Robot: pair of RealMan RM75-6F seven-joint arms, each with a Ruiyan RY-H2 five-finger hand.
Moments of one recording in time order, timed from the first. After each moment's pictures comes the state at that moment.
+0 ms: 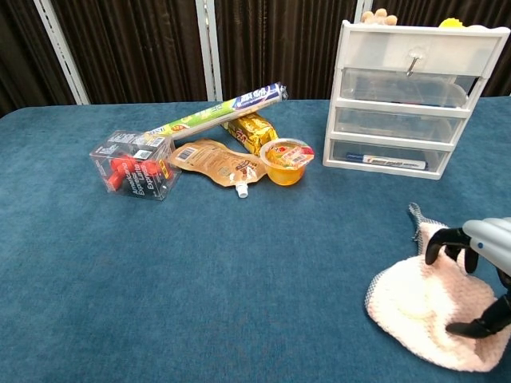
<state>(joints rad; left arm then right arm) -0.07 -1.14 -0.02 -1.64 1.53 1.50 0.04 0.29 -1.59 0.02 -1.78 -1.13 1.30 -0.76</state>
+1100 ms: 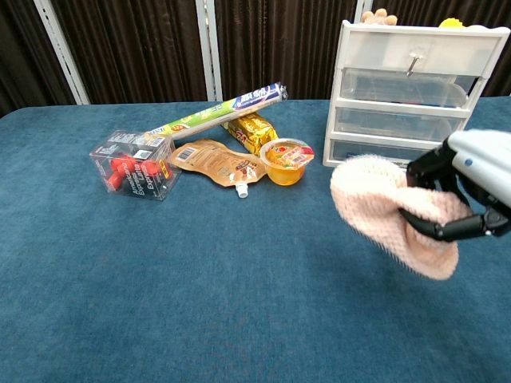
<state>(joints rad) -0.07 -1.14 -0.02 -1.65 1.52 1.50 0.02 0.34 -1.60 0.04 -1.59 -1.59 1.41 -0.30</state>
